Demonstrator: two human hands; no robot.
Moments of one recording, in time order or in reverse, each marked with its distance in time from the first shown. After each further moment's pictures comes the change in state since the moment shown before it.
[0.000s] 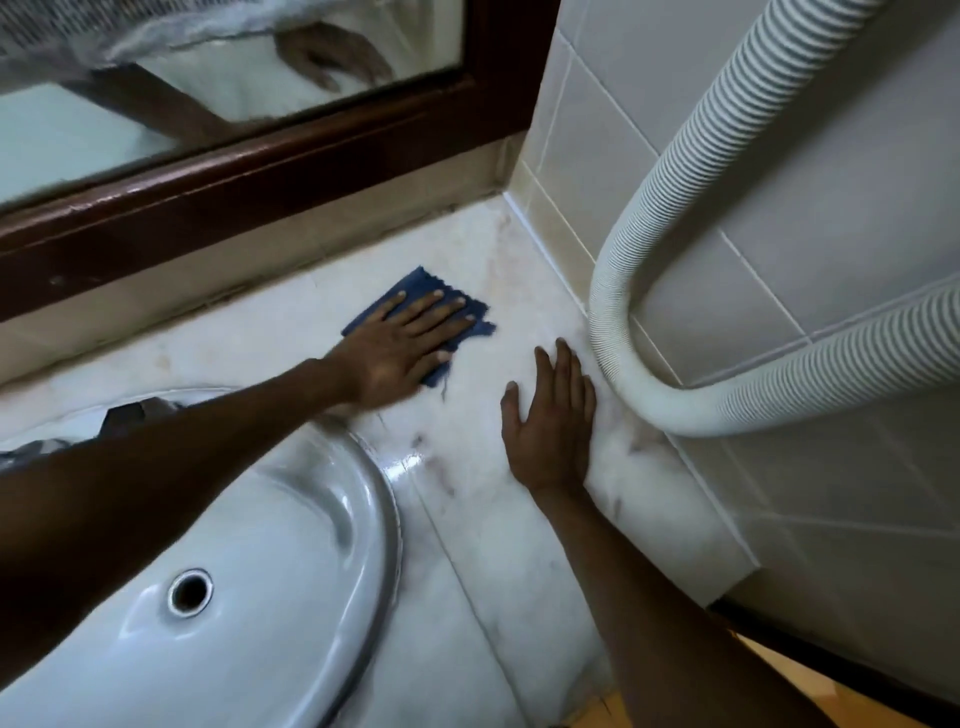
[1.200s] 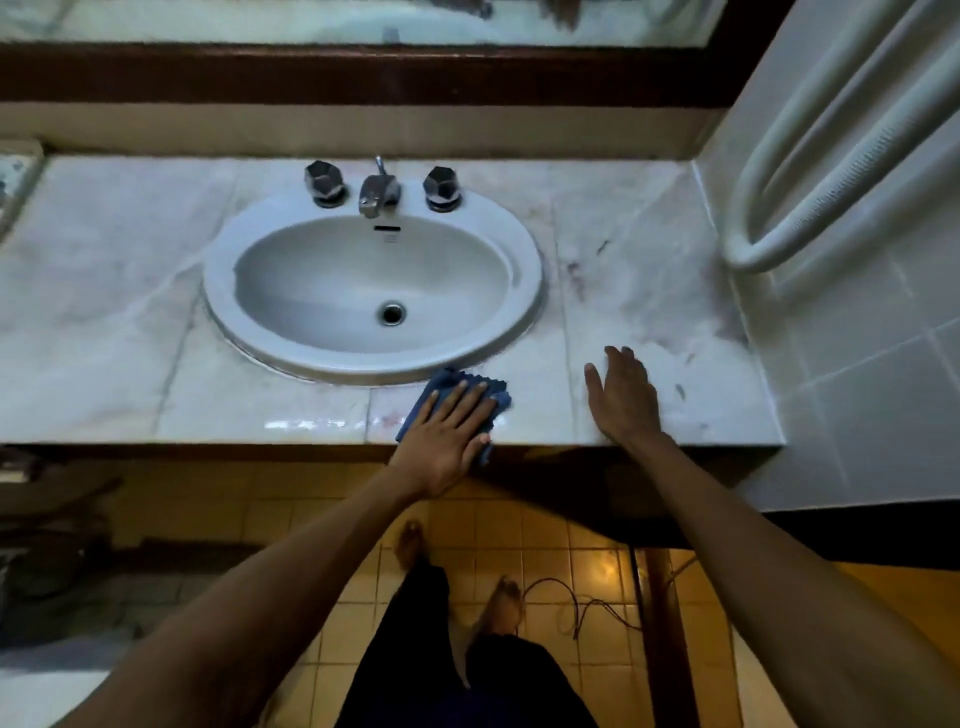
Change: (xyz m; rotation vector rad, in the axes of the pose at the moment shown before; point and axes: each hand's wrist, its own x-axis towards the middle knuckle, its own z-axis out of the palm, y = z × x) left_hand -0.359 0.334 0.109 -0.162 0.078 -0.672; right_hand -0.195 0.038 -0.115 0.093 -0.567 -0.319
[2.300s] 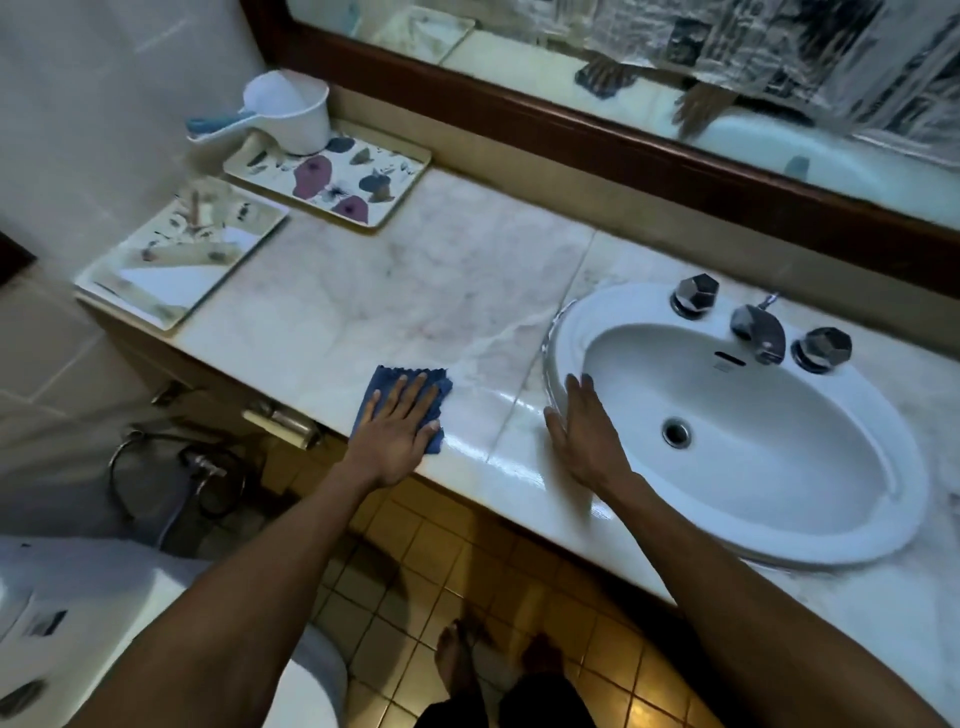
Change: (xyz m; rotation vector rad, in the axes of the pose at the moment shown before) left_hand -0.230 -0.440 -0.063 -0.139 0.159 -0.642; right_hand -0.018 -0.466 0.216 -0.040 -0.282 -0.595
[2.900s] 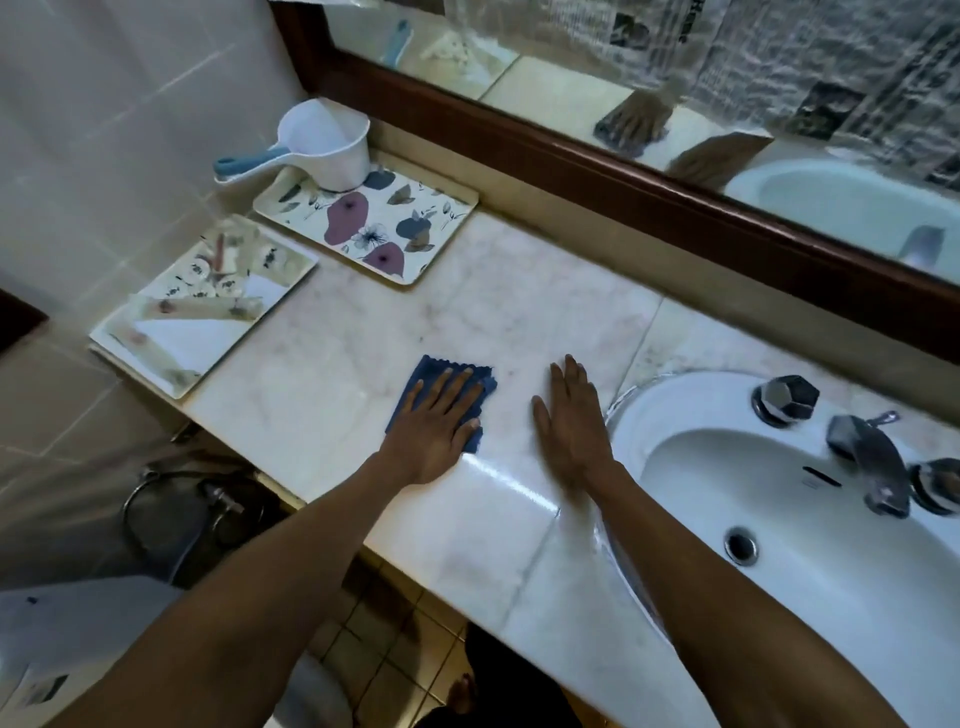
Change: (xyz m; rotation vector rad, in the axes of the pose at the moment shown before) left_hand 0.148 -0.046 -0.026 0.084 0.127 0.069; right_hand 0.187 -0.063 0.024 -0.079 0.010 -0.148
